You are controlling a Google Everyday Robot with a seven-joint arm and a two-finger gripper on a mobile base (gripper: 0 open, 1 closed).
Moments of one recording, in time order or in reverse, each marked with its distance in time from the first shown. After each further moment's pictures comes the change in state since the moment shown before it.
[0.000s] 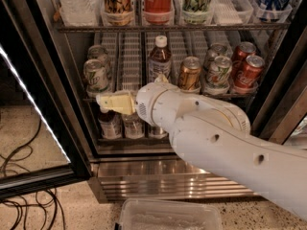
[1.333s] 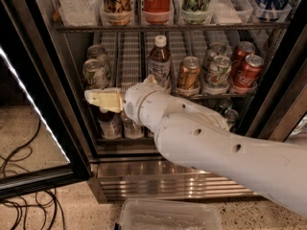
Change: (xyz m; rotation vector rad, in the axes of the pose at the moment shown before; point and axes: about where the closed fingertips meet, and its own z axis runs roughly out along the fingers) arm -0.002 0.014 0.023 -0.014 -0.060 0.080
